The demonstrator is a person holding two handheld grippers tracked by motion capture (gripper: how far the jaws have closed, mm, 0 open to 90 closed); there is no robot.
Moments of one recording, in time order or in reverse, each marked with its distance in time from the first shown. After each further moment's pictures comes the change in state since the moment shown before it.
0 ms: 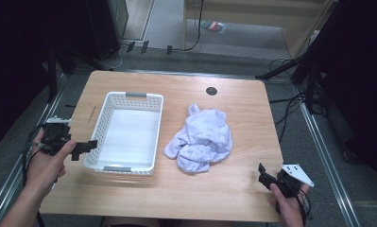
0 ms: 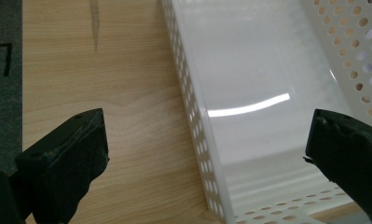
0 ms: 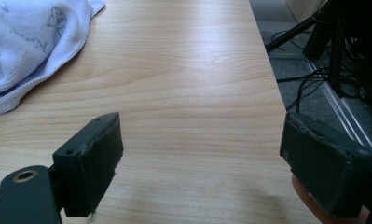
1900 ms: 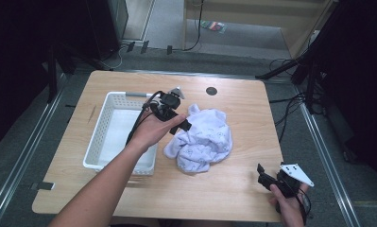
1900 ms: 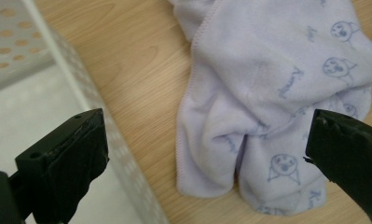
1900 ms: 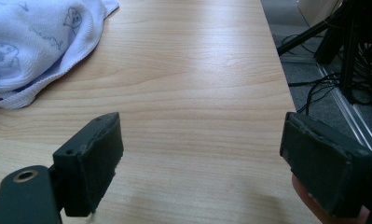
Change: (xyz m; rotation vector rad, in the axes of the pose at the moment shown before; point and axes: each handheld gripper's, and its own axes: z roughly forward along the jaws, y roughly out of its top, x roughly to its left) left arm -0.243 0.129 0.107 0.320 -0.051 0.321; right arm 0.001 0.000 0.000 -0.004 0.043 -0.025
